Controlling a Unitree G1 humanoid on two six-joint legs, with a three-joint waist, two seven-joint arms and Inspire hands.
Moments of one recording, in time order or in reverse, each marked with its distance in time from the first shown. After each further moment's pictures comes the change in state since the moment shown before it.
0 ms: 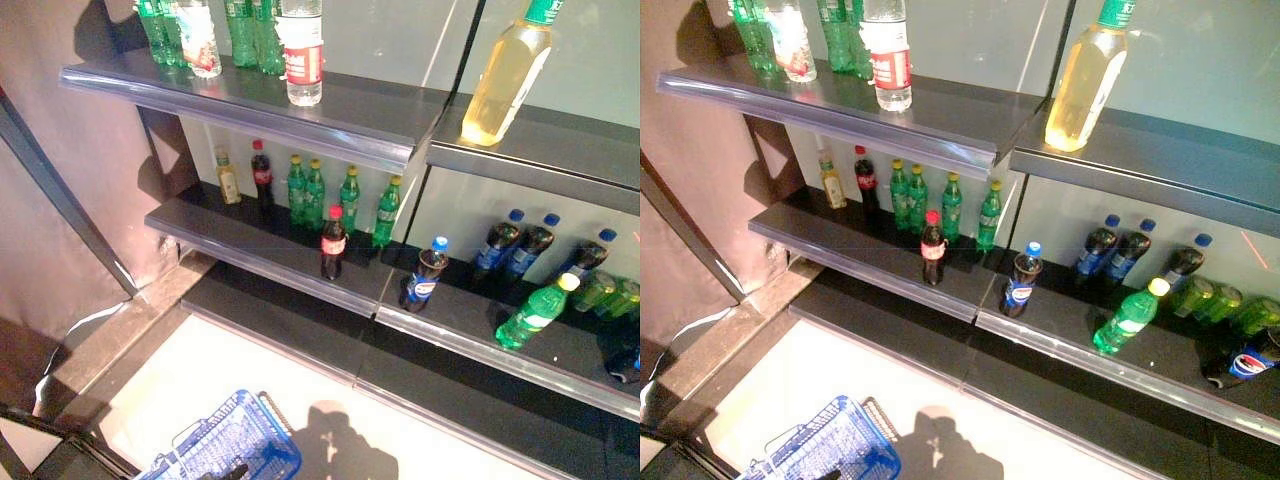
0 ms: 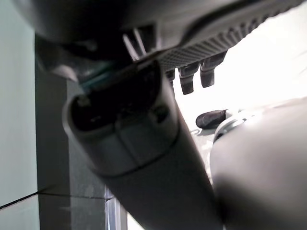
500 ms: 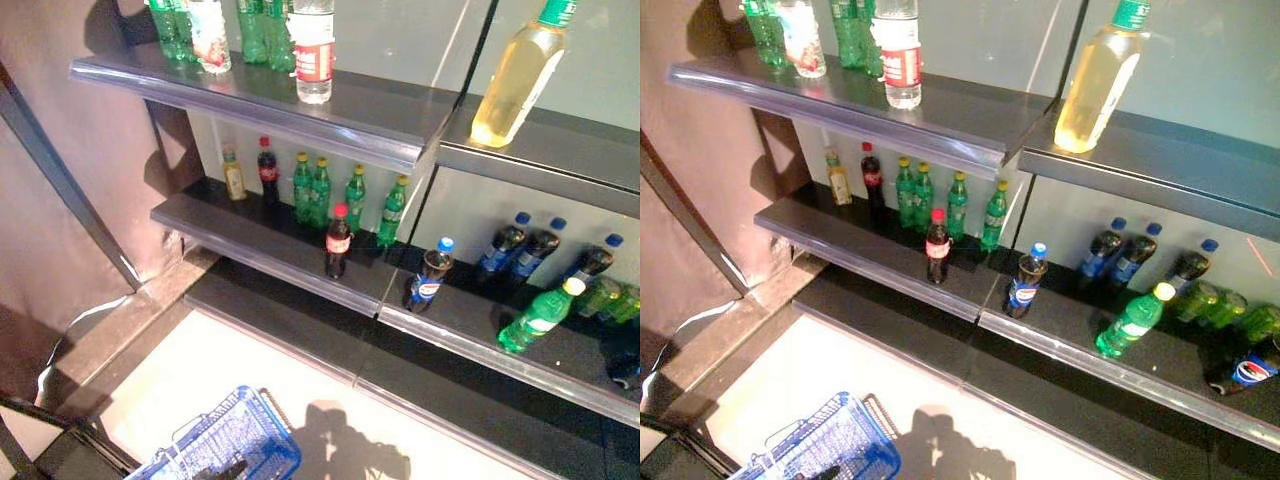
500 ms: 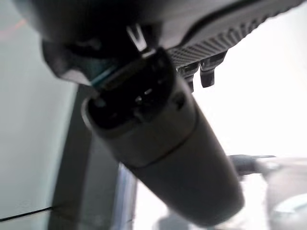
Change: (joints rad) left arm 0.011 0.032 -0.011 -0.070 0.008 0.037 0.001; right arm 0.020 -0.054 0.051 -0.168 -0.057 -0.090 -0.142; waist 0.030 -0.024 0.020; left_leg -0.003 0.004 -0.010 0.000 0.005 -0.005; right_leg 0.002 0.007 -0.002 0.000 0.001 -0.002
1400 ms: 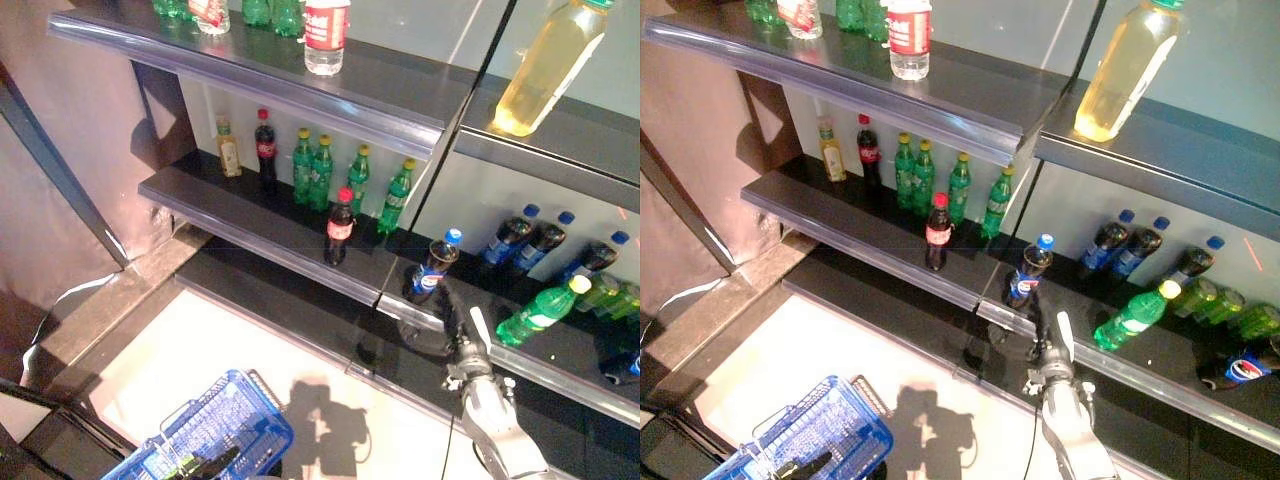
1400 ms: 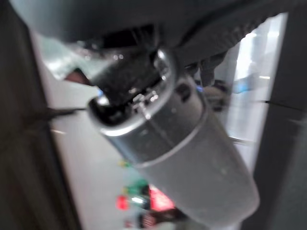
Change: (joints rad) left arm 0.061 -0.050 0.132 -0.132 0.060 0.001 0.042; right arm 0.091 -0.136 -0.013 -1.234 -0.046 0.028 -0.106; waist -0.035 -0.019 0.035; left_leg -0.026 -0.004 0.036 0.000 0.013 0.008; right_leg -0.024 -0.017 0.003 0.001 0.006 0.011
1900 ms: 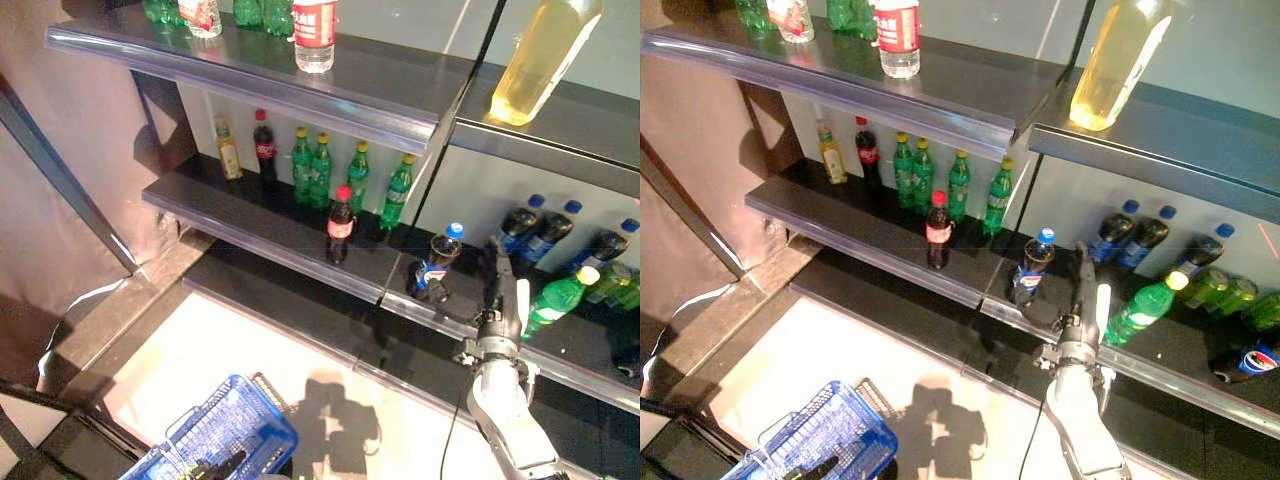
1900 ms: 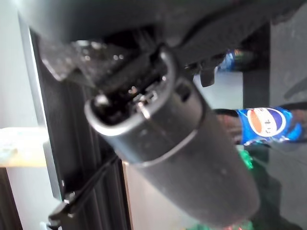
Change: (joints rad) left arm 0.012 -0.023 -0.012 0.000 -0.002 -0.006 0.000; right arm -0.044 -0.014 -0.005 -0.055 -0.036 -0.042 -0.232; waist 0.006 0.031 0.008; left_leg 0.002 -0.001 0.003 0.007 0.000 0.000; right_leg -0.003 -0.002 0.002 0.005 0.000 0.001
